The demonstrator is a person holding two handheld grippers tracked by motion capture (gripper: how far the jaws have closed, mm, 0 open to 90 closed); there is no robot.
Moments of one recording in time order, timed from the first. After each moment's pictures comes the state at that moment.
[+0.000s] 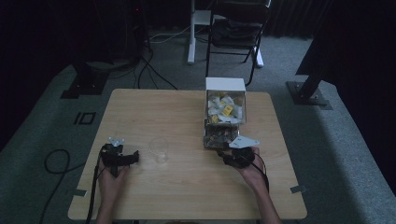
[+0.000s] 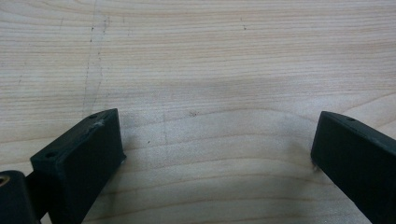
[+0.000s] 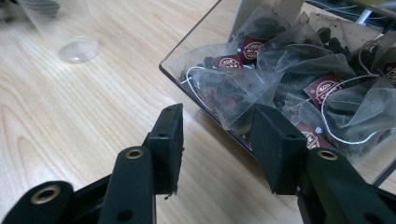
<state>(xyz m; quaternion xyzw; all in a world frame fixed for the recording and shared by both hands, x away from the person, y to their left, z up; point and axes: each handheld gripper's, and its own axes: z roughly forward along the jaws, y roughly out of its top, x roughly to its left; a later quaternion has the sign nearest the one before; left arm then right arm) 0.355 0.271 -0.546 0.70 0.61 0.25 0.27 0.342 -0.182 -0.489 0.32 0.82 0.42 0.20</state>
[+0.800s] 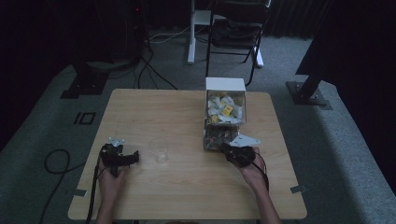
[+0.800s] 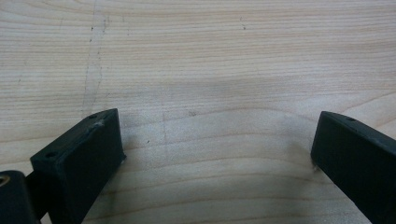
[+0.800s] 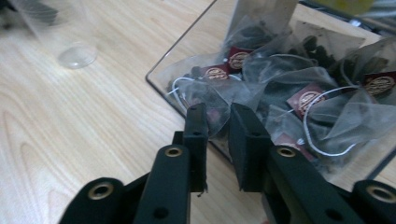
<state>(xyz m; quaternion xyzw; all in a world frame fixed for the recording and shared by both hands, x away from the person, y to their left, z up) 0.355 0.271 -0.546 0.70 0.61 0.25 0.27 0.343 -0.183 -0.483 0.34 0.82 0.42 0.20</state>
